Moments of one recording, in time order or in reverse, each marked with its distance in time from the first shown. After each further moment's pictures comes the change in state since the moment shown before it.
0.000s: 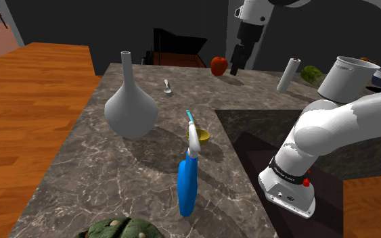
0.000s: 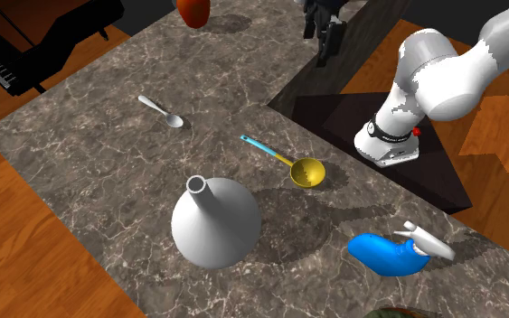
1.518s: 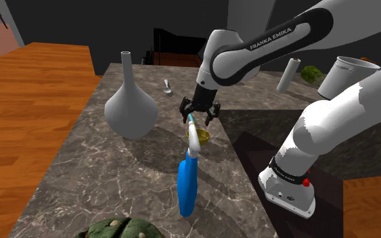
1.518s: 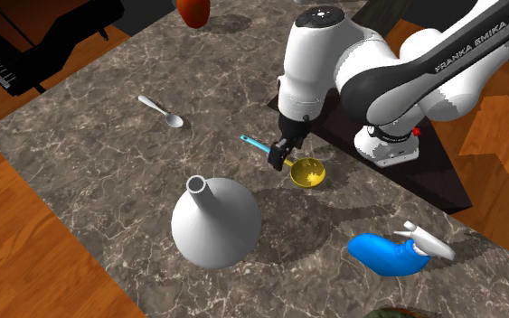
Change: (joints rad) arm -0.034 0.327 0.390 -0.288 0.450 0.662 0.841
